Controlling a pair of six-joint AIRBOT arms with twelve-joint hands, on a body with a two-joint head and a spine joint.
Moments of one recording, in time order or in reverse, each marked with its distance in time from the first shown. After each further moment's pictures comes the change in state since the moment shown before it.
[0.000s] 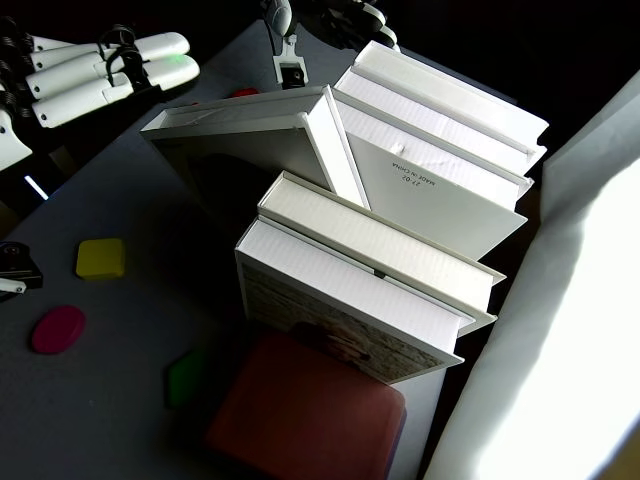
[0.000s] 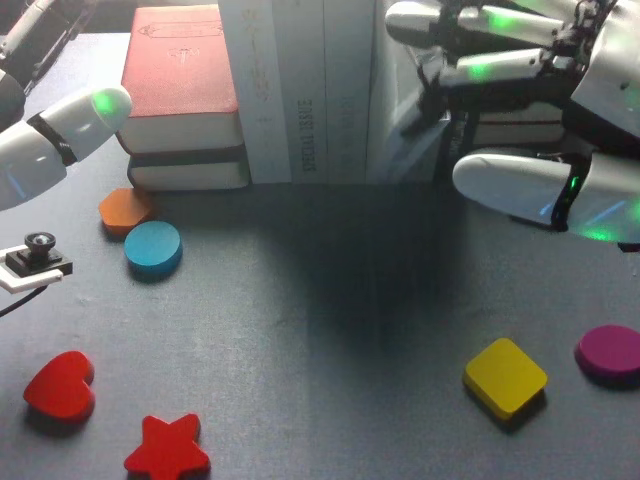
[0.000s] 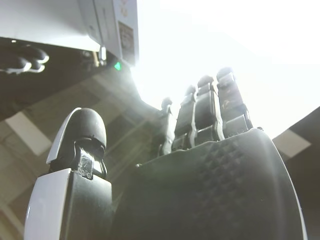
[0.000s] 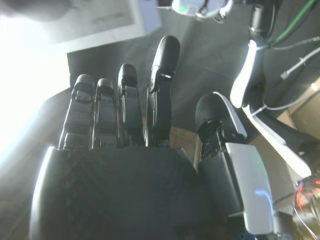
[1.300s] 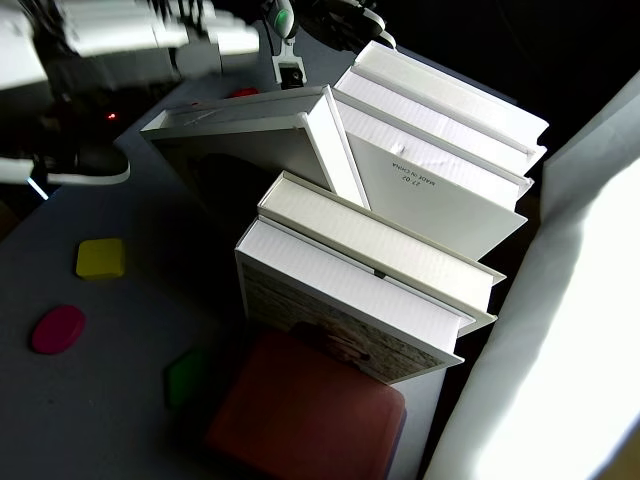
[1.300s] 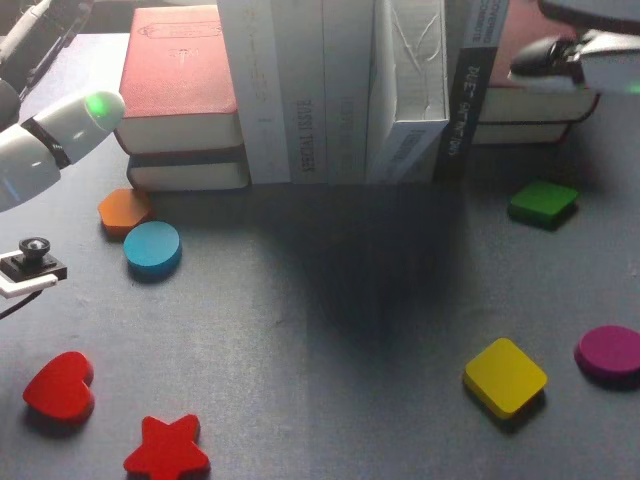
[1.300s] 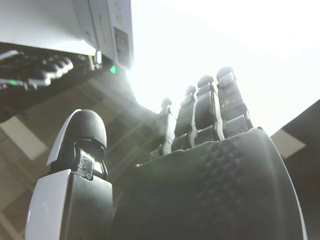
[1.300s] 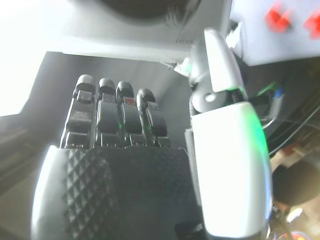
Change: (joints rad) left arm 0.016 0.000 0.001 -0.018 0.003 0.000; right arm 0.561 0.061 0.039 -0.892 -0.623 0.359
